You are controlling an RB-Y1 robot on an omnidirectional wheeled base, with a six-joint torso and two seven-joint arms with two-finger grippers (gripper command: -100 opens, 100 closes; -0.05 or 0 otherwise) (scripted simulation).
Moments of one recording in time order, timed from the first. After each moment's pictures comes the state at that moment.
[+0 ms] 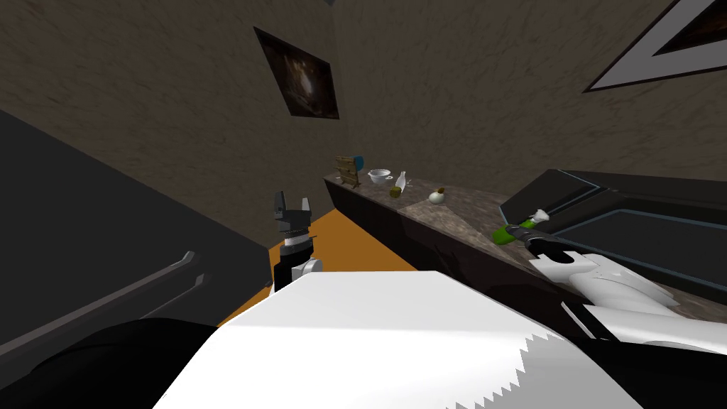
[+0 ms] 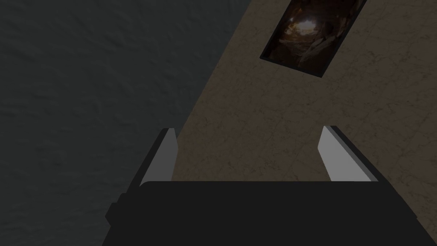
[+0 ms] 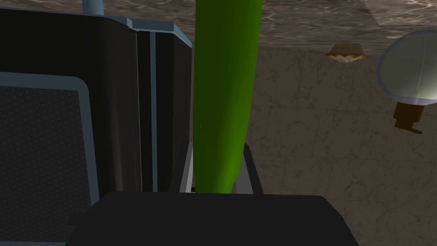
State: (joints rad) left arm 0.53 0.00 -0.07 -2.40 0.09 -0.45 -0.02; right arm -0.04 -1.01 -0.18 -0.58 0.11 -0.21 0.46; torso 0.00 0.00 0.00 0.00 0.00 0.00
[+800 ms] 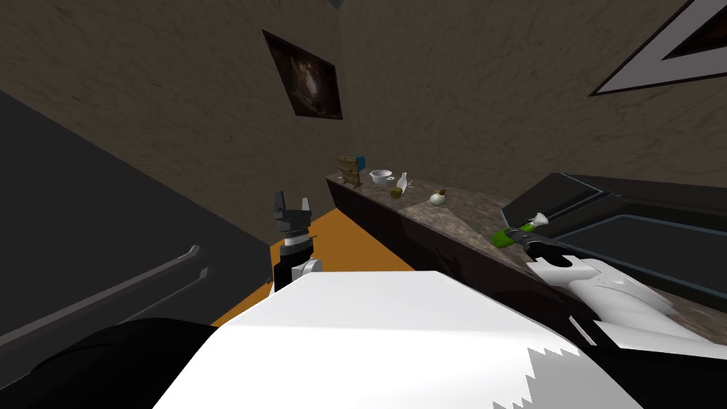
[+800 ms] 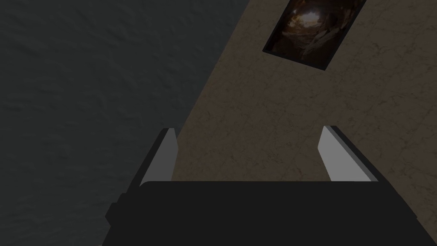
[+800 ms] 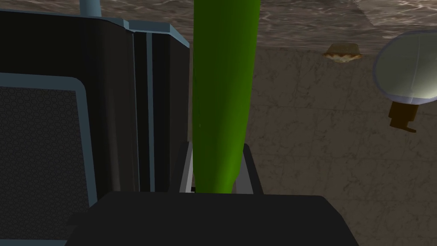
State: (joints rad) left arm 0.53 0.00 -0.07 -2.40 0.09 -0.45 -0.02; right arm 0.05 -0.97 -0.24 -0.71 0.09 -0.14 0.49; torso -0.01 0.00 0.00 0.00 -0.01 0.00
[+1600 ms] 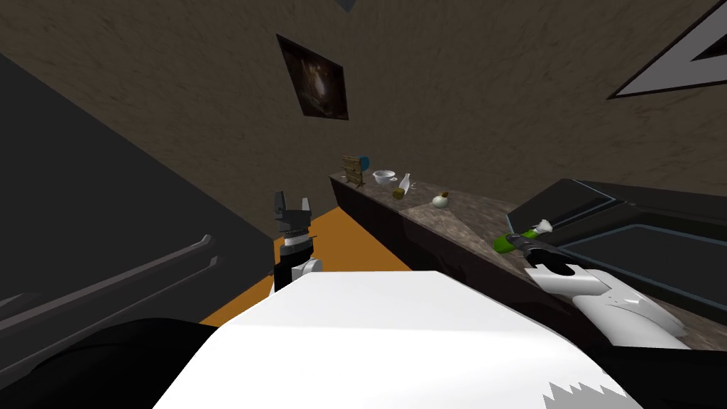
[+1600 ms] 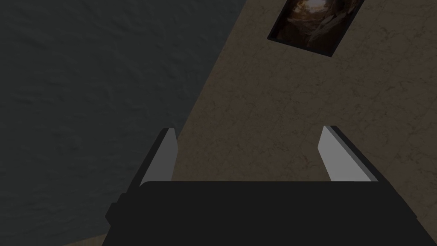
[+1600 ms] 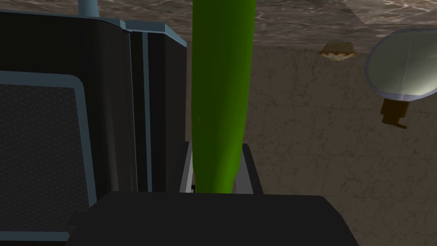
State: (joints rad) left arm 0.53 0.00 -0.07 -2.40 0.09 -0.45 -0.02; right arm 0.22 -0.87 -0.38 -0.97 0.07 0.00 0.56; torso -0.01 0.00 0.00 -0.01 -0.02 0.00
